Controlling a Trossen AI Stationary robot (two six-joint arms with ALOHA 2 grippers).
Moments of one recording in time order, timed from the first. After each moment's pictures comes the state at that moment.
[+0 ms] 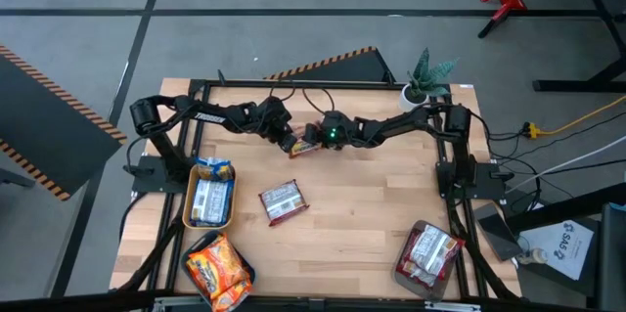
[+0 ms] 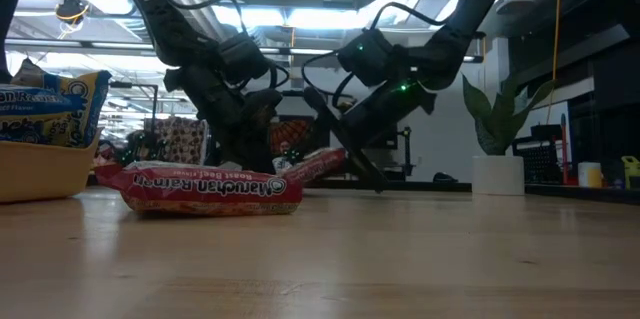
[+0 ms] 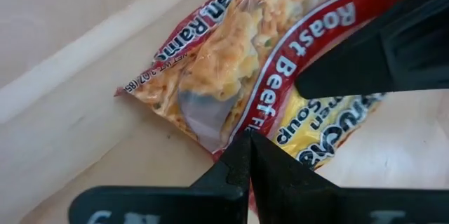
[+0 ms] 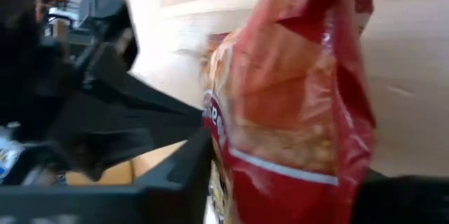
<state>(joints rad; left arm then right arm) 0.47 1.69 0.74 0.05 0.29 -0.49 -0.26 2.03 1.04 0.38 -0.05 1.29</state>
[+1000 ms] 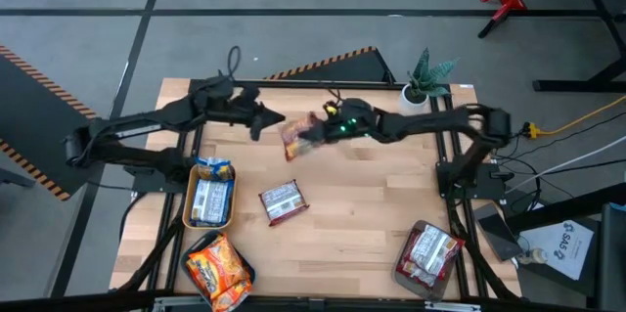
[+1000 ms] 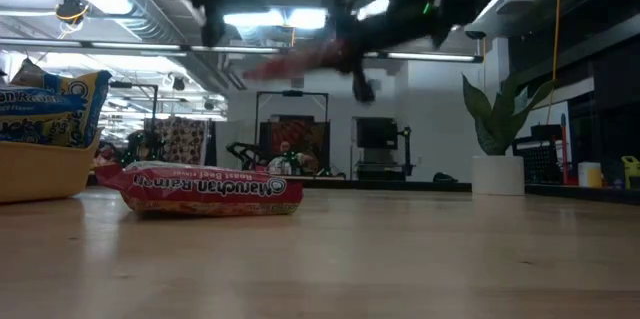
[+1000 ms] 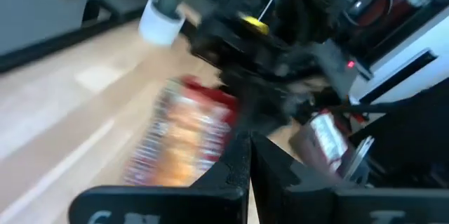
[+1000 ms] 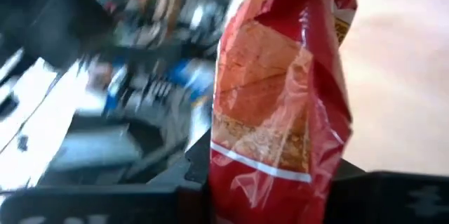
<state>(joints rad) 0.43 1.03 0.78 -0.05 0.32 -0.52 -0.22 1.74 1.04 0.40 -0.26 1.18</state>
